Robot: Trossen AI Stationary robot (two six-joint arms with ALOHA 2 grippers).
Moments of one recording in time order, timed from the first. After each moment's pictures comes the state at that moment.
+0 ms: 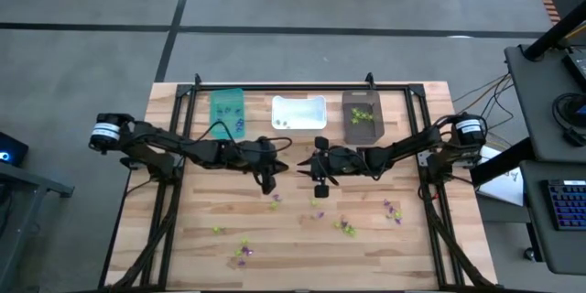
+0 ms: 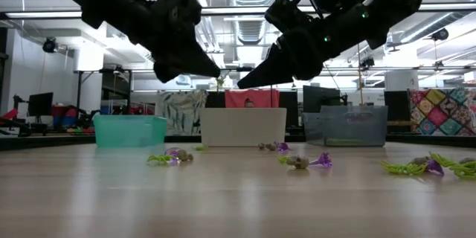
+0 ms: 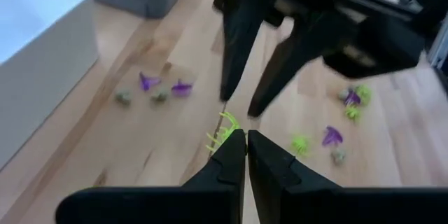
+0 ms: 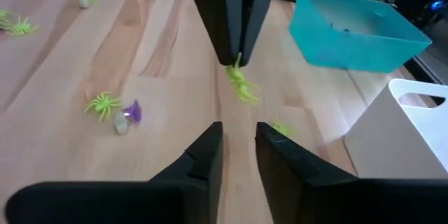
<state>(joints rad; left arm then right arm) -0.05 1.45 0.69 0.23 -0.10 -0.36 0.06 1.71 0.77 0.52 0.15 -0.16</state>
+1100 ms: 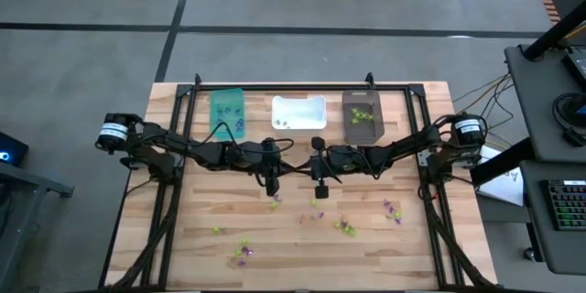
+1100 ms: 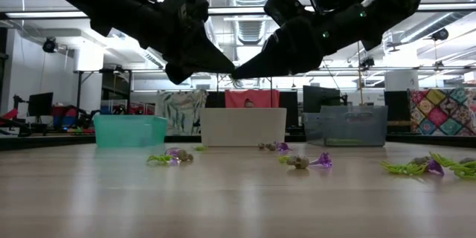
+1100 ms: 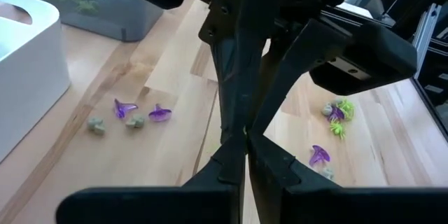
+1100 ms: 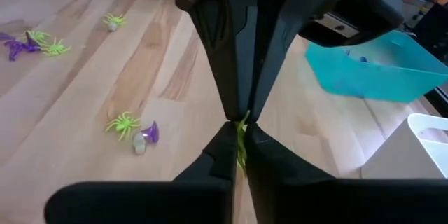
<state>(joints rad) -0.05 1.52 0.69 0.38 -0.07 -0.32 0.04 1.71 0.77 0.59 0.05 -0.20</state>
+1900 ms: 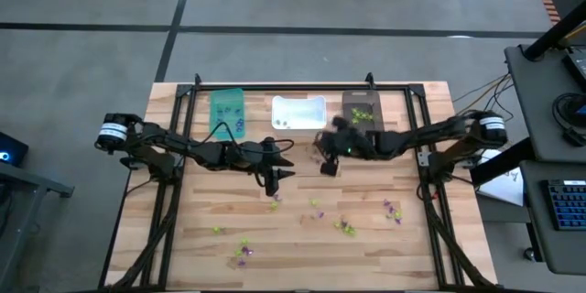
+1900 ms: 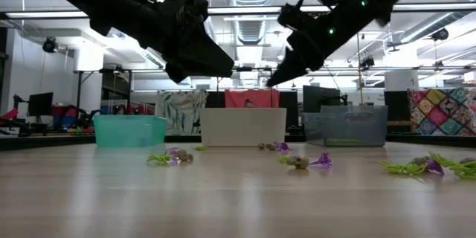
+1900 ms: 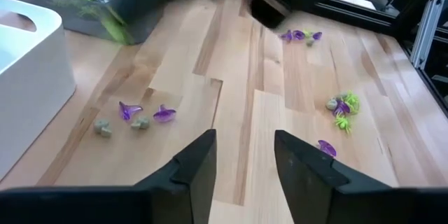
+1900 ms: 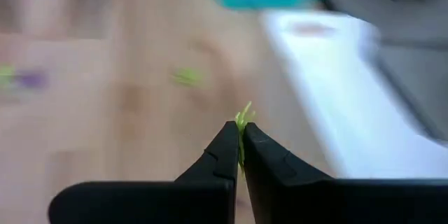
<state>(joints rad) -0.05 1.52 0.69 0.37 -0.07 -0.28 -0.07 1.50 0.79 0.09 0.31 -0.07</state>
